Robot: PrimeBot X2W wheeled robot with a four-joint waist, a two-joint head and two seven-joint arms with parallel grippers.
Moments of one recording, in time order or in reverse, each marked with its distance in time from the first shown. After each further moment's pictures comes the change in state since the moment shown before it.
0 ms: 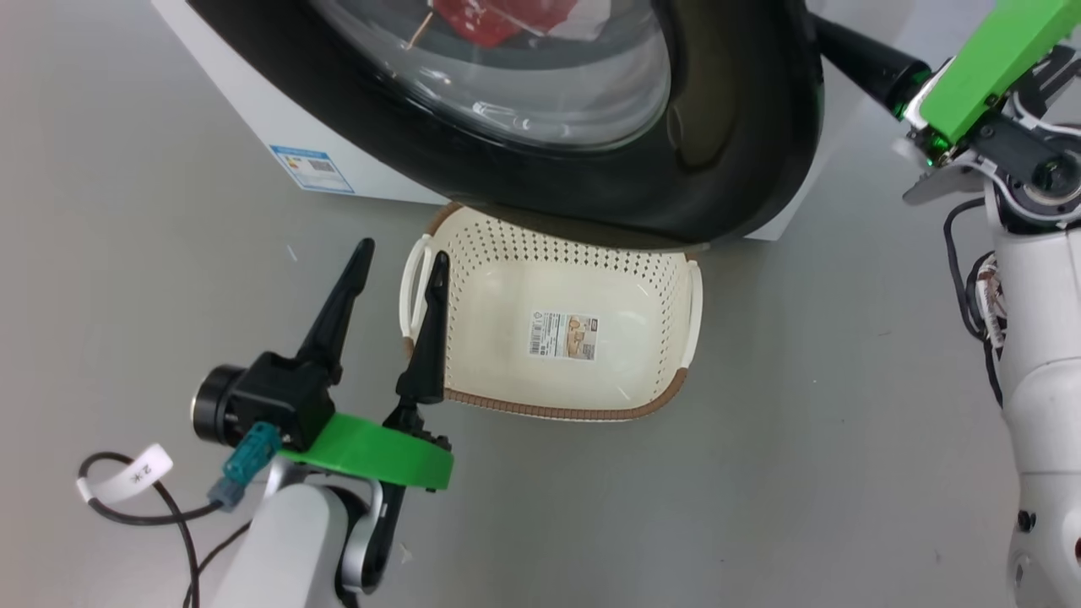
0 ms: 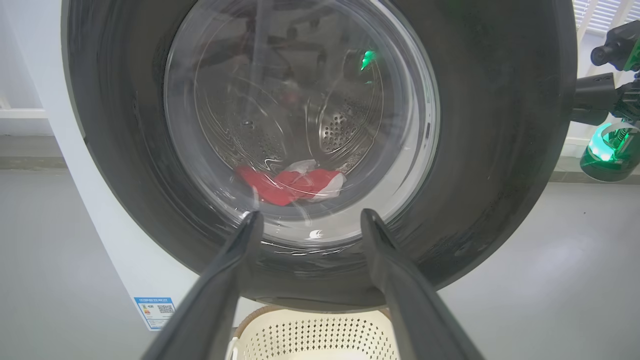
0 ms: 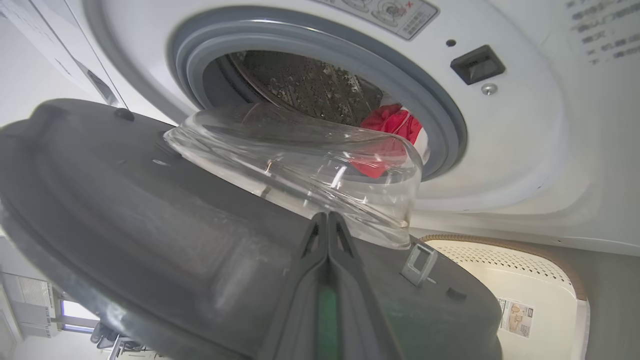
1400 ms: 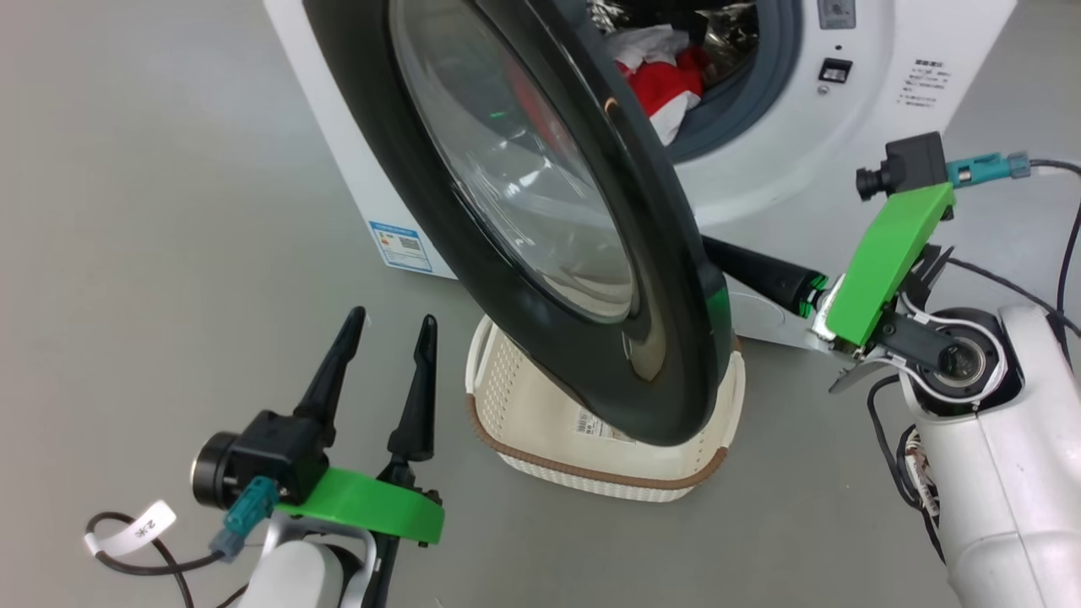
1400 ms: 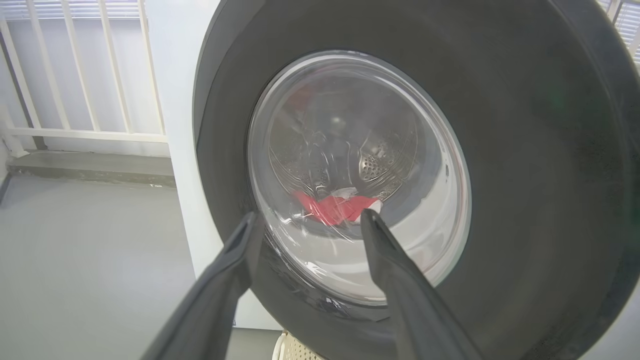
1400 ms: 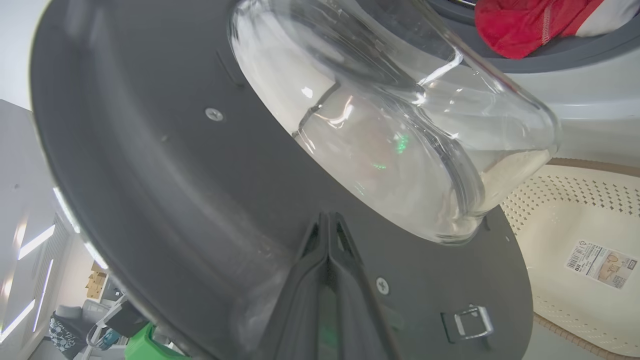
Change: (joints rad) left arm 0.118 0.001 0.022 -0.008 0.000 0.009 0.000; right arm 0.358 0.044 0.098 -0.256 0.072 0.000 0.105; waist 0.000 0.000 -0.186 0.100
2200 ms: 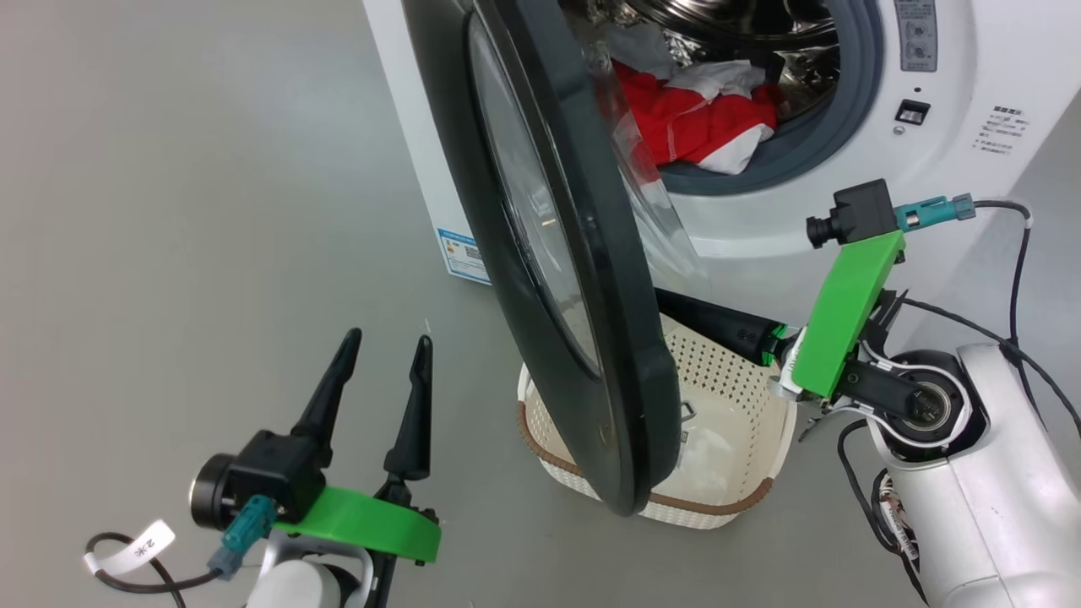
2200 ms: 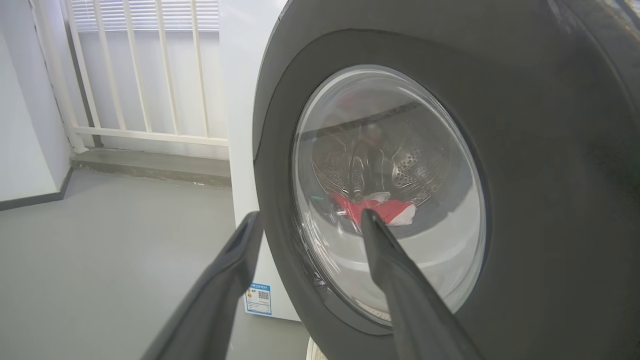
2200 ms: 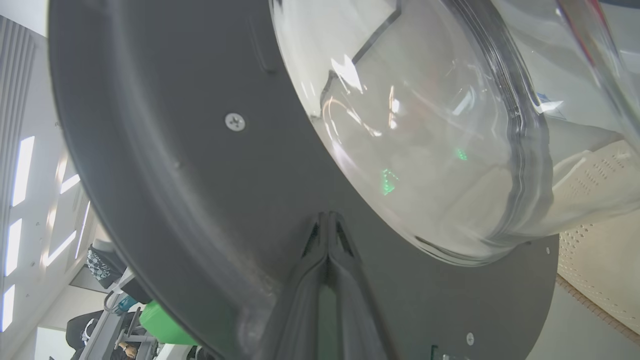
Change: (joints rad) left arm 0.041 0.001 0.009 -0.007 0.000 0.001 0.000; right arm 0.080 -0.001 0.087 -0.069 0.058 0.000 0.000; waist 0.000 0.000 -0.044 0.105
